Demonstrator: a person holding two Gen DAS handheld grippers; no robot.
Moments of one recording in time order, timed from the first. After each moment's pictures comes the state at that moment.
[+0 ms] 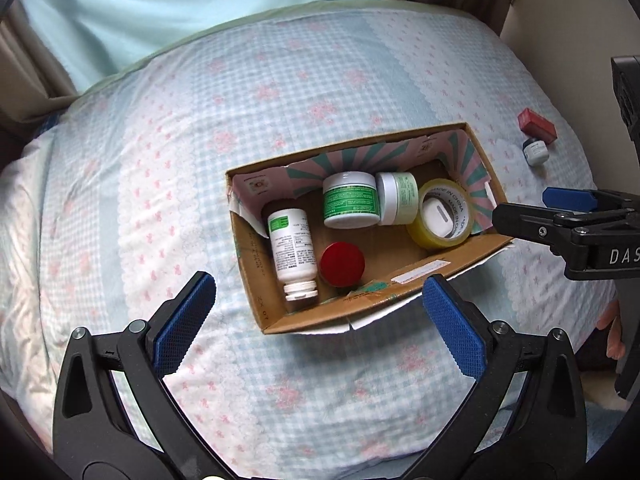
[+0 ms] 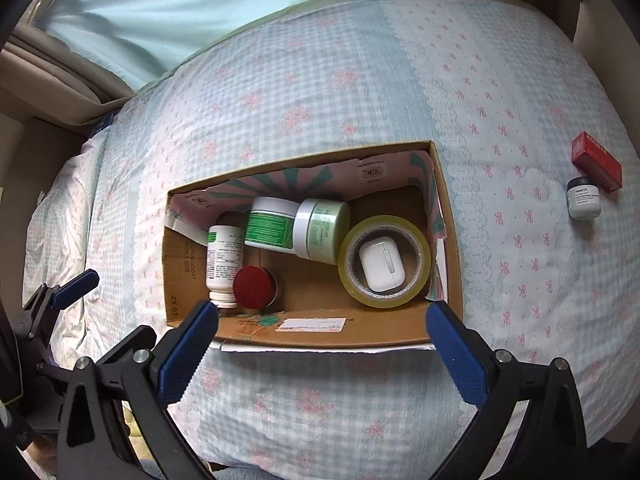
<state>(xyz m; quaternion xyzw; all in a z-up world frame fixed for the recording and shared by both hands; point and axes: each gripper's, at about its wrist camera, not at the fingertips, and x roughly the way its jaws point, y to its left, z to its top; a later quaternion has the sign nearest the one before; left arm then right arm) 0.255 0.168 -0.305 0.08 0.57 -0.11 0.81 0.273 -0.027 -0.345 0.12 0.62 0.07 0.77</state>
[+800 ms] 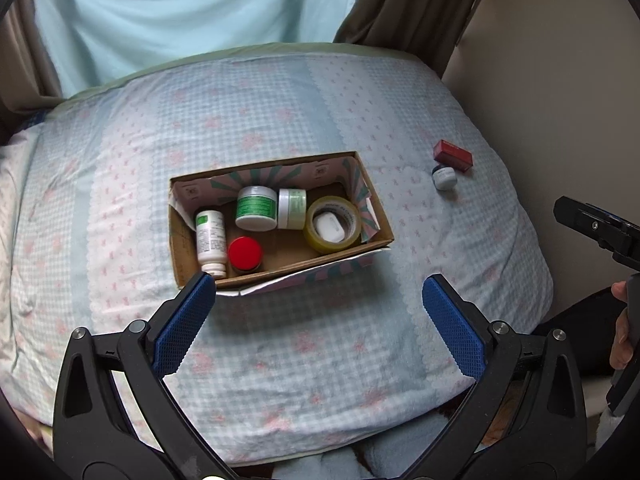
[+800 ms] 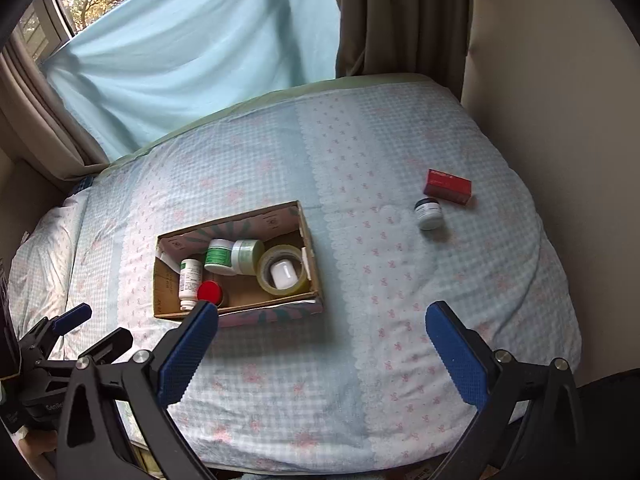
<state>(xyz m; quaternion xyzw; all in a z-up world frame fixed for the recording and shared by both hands) 0.167 0.096 -0.220 0.01 0.53 -0.17 0.83 0.144 -0.139 -0.201 0.10 0.52 -0.06 0.85</state>
